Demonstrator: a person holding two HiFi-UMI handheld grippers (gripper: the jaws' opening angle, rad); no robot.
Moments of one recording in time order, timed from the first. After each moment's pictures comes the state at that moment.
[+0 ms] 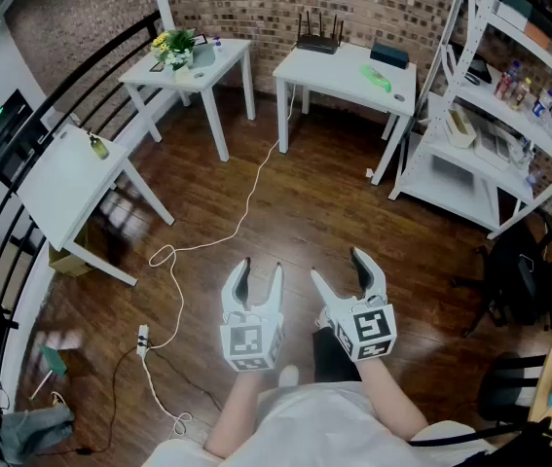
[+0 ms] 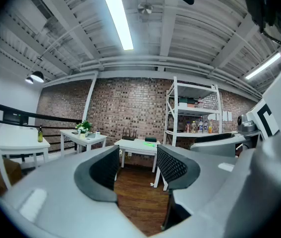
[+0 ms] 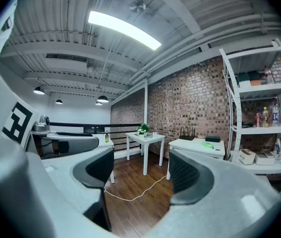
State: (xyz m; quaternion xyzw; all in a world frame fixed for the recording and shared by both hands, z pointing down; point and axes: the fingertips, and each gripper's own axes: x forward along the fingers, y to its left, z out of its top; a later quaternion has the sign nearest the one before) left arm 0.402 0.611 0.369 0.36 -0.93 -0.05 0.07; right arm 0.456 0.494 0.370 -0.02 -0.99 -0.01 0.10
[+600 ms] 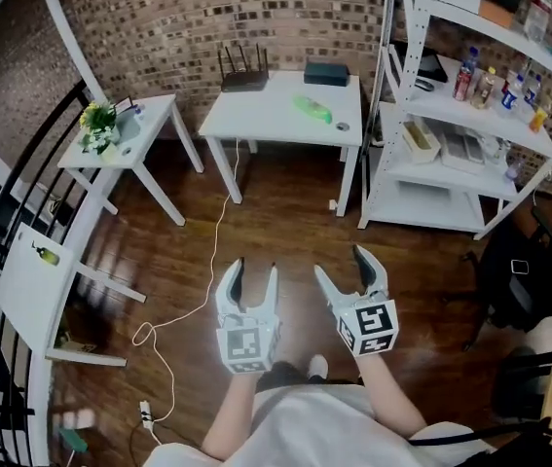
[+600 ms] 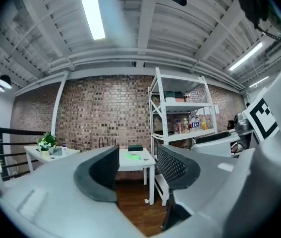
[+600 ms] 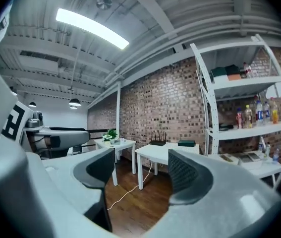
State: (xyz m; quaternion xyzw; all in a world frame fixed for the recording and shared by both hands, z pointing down) left arm 0.243 0.320 0.339 0.44 -0.90 0.01 0.02; right arm 0.318 0.195 0.364 0.08 -0.99 0.02 0.08
